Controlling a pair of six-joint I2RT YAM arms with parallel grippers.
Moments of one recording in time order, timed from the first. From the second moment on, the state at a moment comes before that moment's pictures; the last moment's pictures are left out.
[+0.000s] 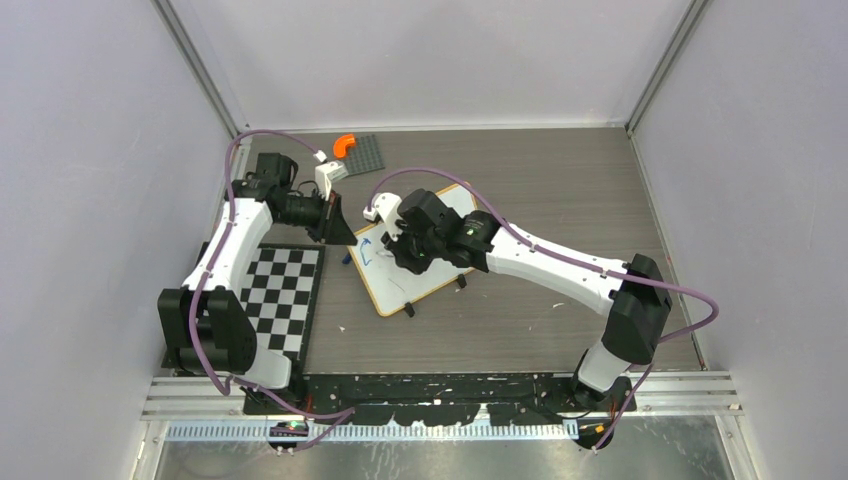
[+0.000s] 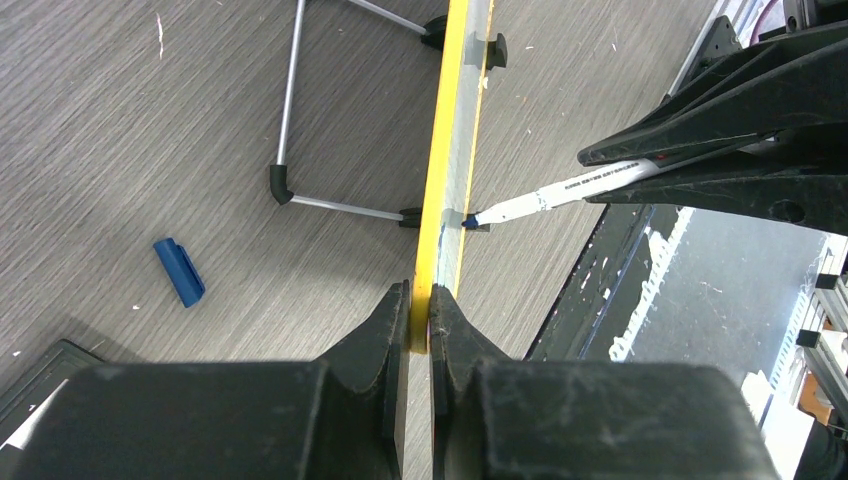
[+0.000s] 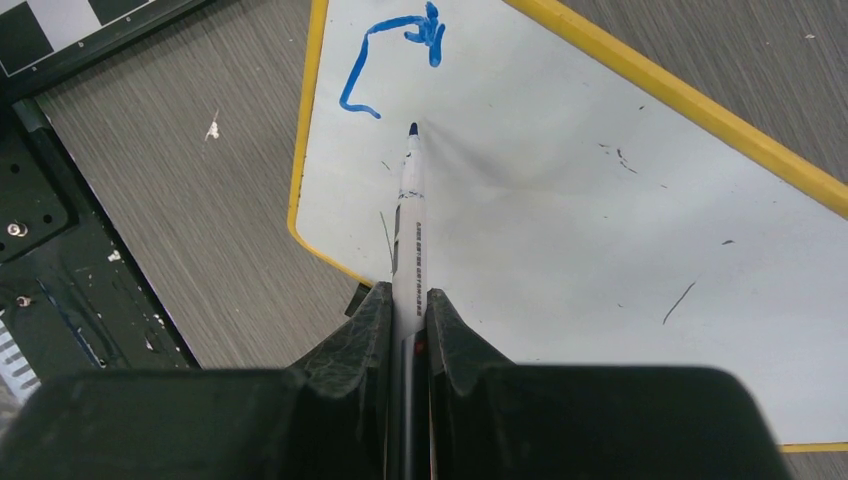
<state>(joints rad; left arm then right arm) -0.04 1.47 1.26 -0.96 0.91 0.45 1.00 1.64 1.43 -0.54 -0.04 -0.06</state>
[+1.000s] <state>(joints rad) -0.04 1.47 1.26 -0.95 0.90 0.45 1.01 1.68 1.46 -0.54 0.01 -0.07</state>
